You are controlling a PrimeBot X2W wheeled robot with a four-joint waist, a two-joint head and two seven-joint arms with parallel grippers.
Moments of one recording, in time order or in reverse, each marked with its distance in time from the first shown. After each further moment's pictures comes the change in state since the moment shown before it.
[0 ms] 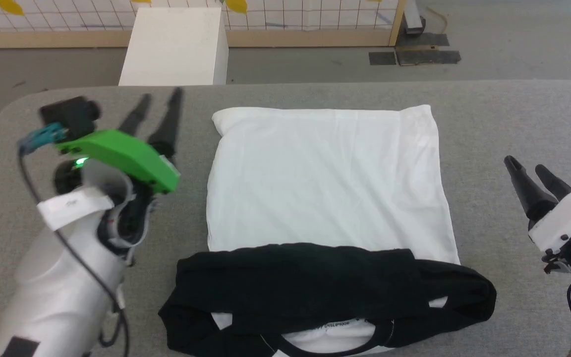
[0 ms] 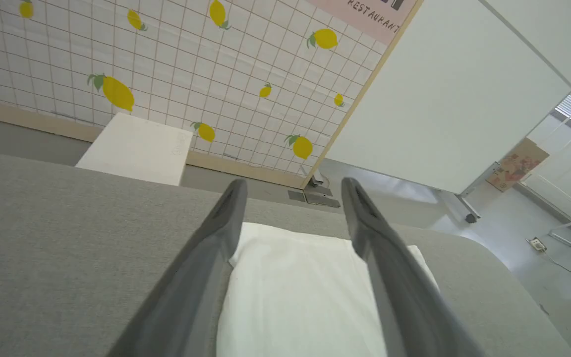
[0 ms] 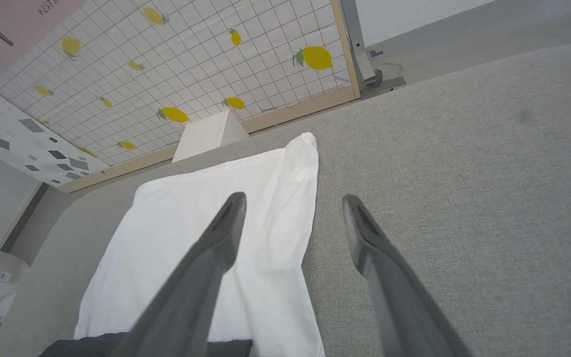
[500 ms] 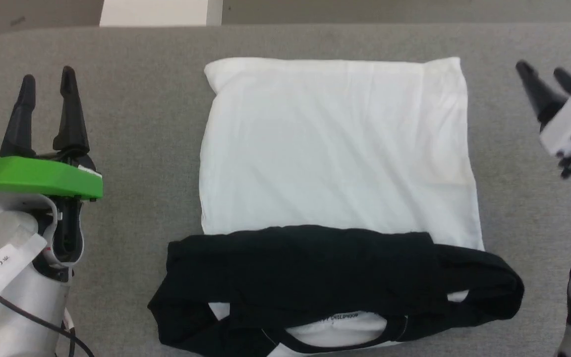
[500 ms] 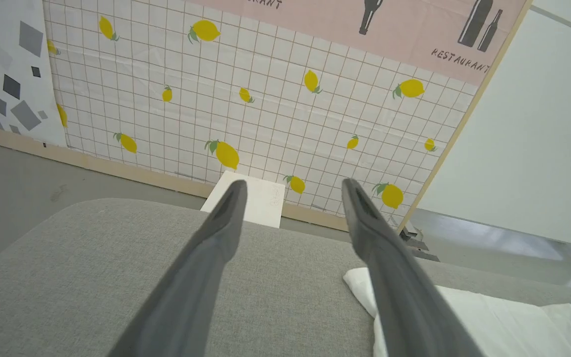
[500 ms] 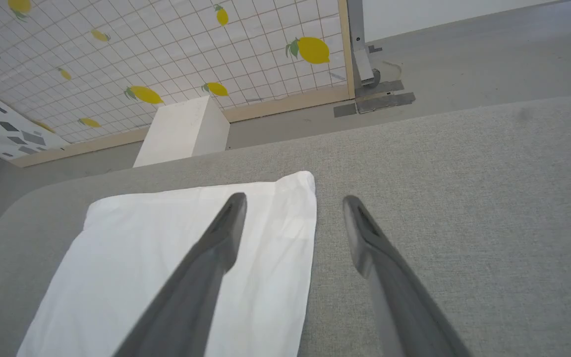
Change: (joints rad) left arm 0.194 0.089 0.282 -0.245 0.237 0.053 -0.181; right arm -0.338 -0.010 0.003 0.105 -0.163 0.000 0.100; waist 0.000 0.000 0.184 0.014
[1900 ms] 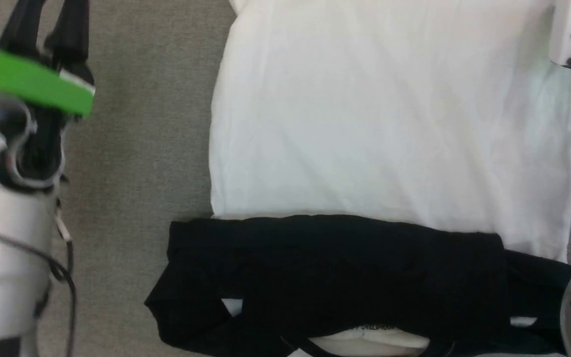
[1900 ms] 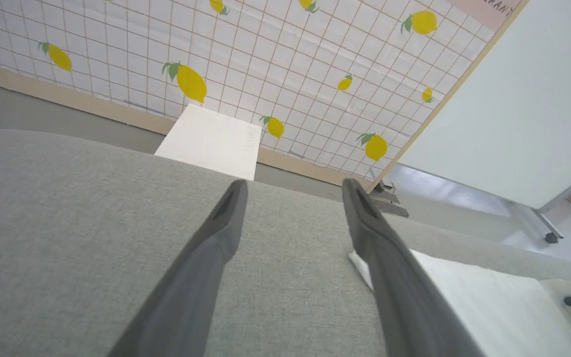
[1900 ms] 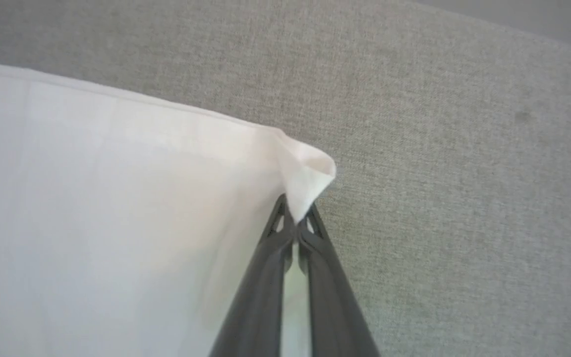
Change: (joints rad) left arm -0.255 -0.074 0.080 -0.026 -0.081 -0.190 0.272; right arm -0.386 -0.087 0.169 0.164 -0.292 0.000 0.449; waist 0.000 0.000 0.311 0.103
